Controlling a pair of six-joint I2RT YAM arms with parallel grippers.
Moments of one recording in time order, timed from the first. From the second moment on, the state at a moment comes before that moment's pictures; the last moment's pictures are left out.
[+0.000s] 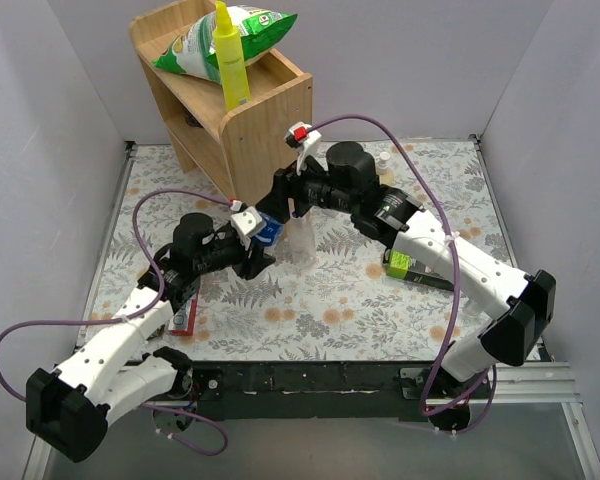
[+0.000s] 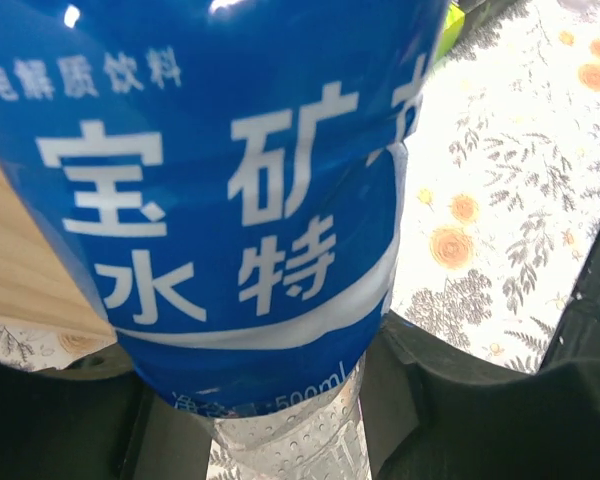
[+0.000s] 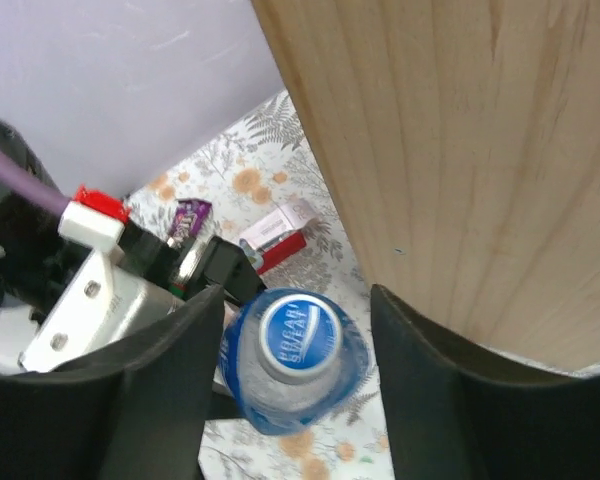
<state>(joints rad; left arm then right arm) -0.49 0.95 0.74 -0.18 0.48 0.17 0.88 1.52 1.54 -0.25 -0.21 0.27</state>
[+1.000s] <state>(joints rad) -0.48 0.91 0.78 -0.44 0.88 0.37 0.66 1.42 1.23 0.28 -1.23 0.28</state>
